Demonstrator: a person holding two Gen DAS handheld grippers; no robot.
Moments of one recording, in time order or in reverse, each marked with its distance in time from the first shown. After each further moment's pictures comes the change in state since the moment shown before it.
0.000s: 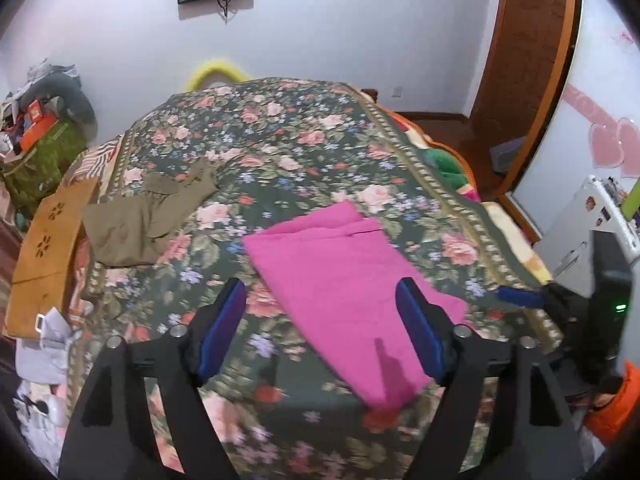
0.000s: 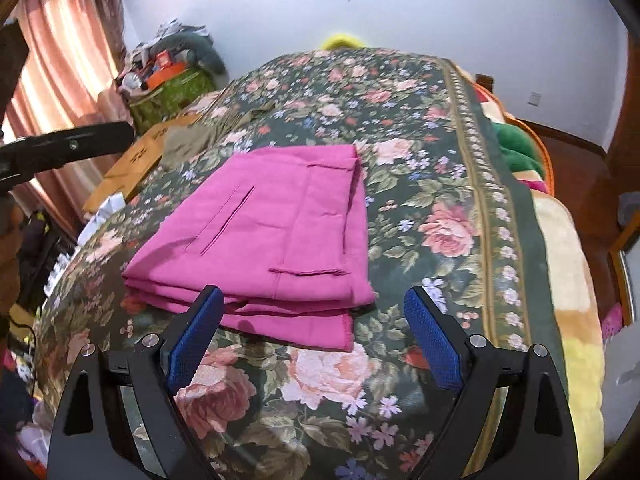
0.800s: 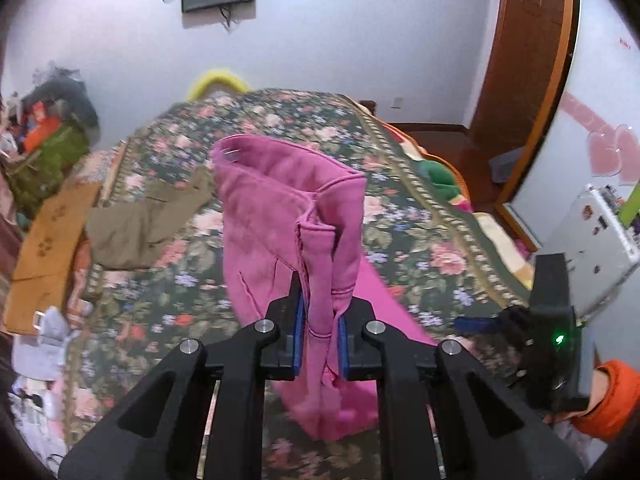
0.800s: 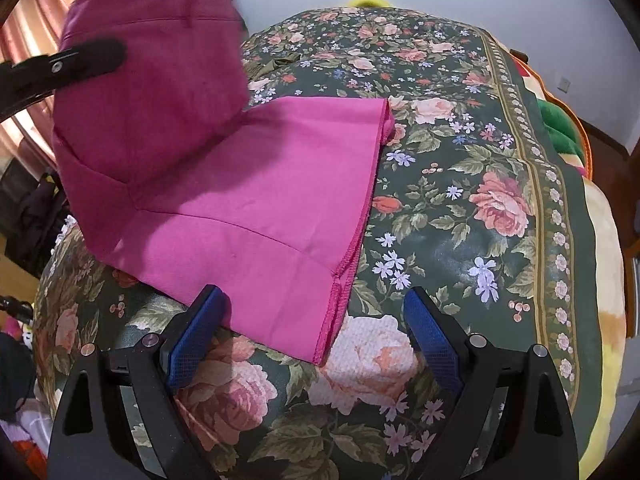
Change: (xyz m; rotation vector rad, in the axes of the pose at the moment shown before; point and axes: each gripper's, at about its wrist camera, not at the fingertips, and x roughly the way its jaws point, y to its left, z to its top) left arm -0.011 -0.020 -0.003 -0.039 -0.044 -0.029; right arm 0.038 0.015 -0.004 -0.073 0.167 0.063
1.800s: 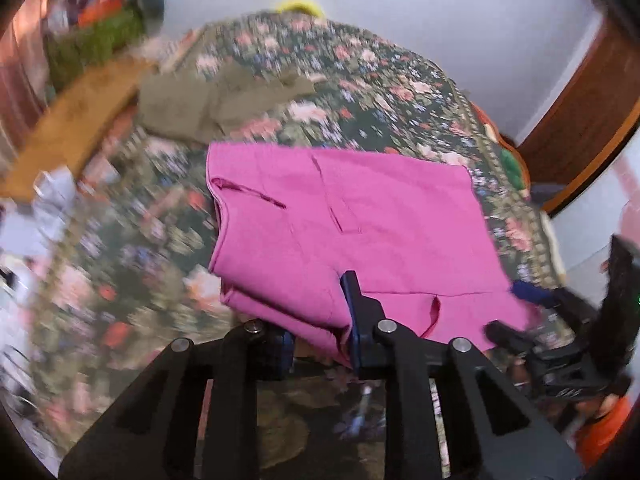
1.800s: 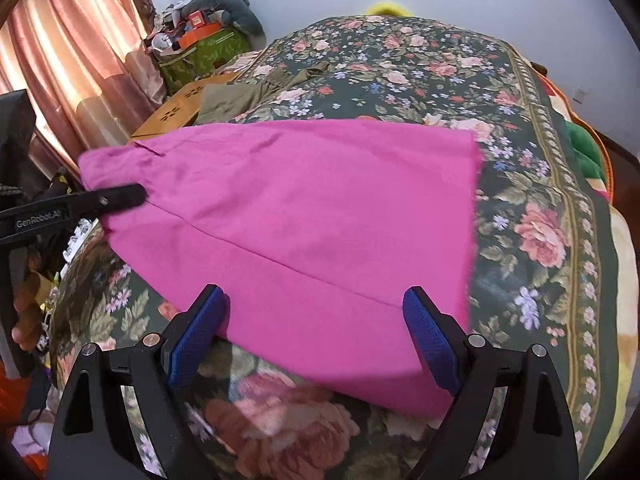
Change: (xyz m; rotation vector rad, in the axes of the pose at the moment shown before) left arm 0.008 0.102 -0.080 -0.289 0.146 0.105; right arm 0.005 0.031 0.013 -0.018 -0.024 0.040
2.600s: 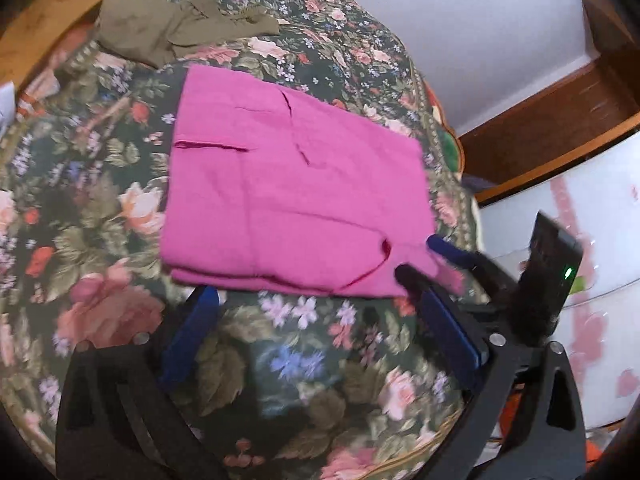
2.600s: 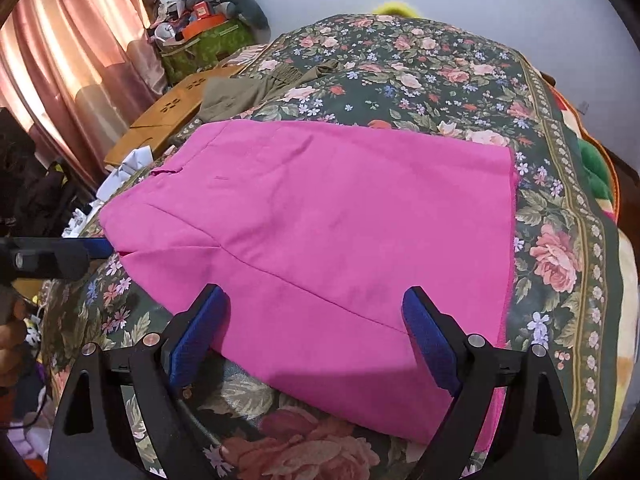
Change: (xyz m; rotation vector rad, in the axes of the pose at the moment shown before) left arm 0.012 0.020 -0.019 -0.199 0.204 -0.386; right arm 0.017 0.013 0.015 -0.036 0.017 -0.010
